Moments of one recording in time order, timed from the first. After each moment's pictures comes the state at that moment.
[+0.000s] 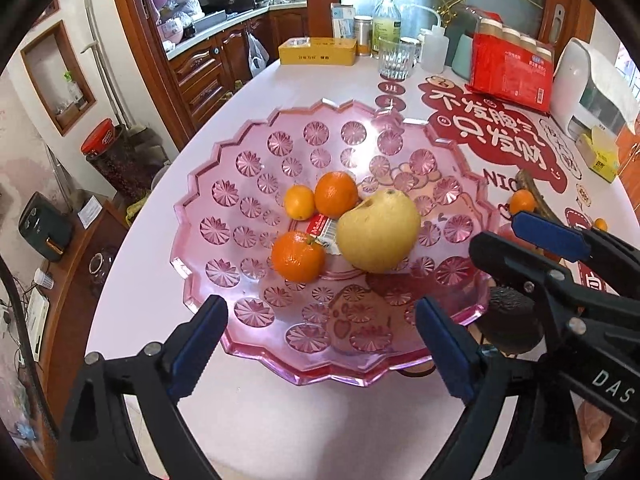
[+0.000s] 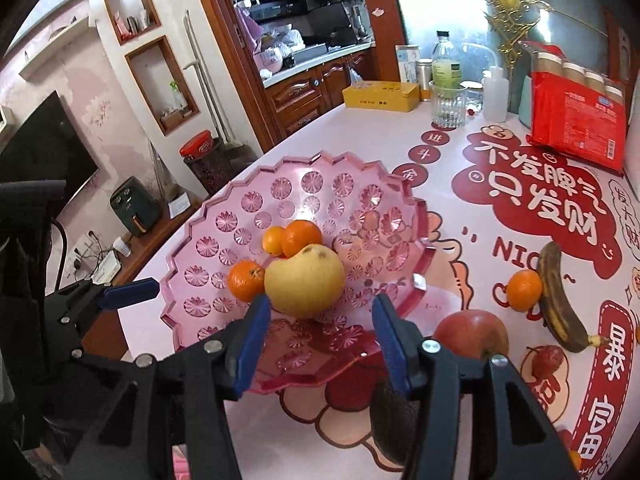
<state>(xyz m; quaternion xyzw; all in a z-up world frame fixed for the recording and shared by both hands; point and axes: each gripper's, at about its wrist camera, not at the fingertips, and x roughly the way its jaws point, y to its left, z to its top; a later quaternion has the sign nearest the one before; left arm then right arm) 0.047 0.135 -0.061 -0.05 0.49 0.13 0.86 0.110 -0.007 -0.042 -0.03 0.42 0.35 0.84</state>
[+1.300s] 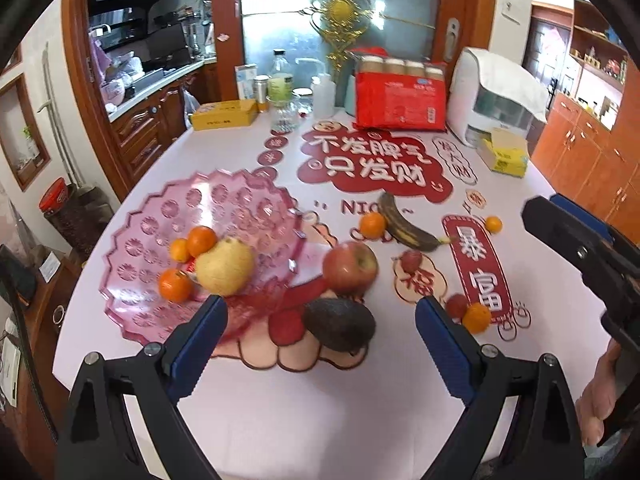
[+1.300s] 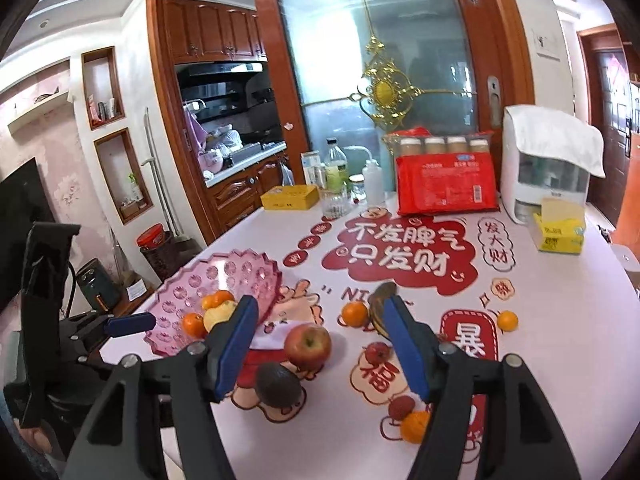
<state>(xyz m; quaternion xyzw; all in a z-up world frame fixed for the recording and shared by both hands) 0.014 -0.008 -0.001 -0.03 0.42 0.02 0.91 0.038 -0.191 0.041 0.02 0.28 0.24 0.93</state>
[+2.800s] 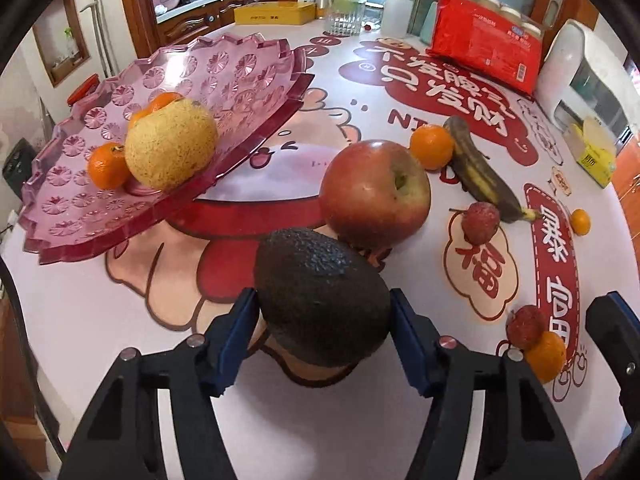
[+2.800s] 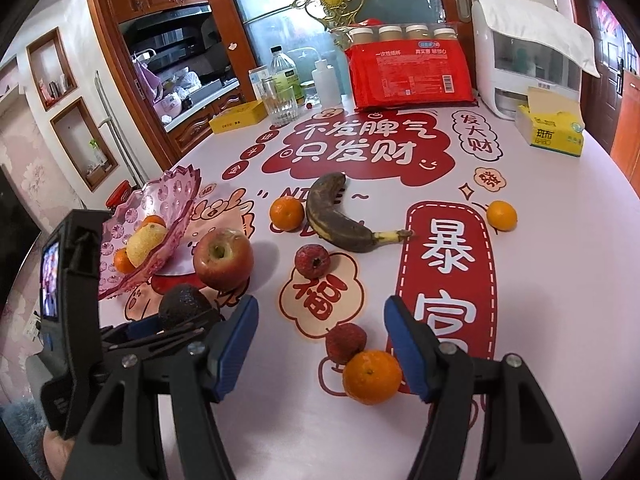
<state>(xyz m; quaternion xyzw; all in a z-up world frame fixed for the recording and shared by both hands) 0.082 -0.031 -0.138 -0.13 0.50 0.14 0.85 0.092 -0.225 -0.070 0.03 0.41 0.20 0.89</state>
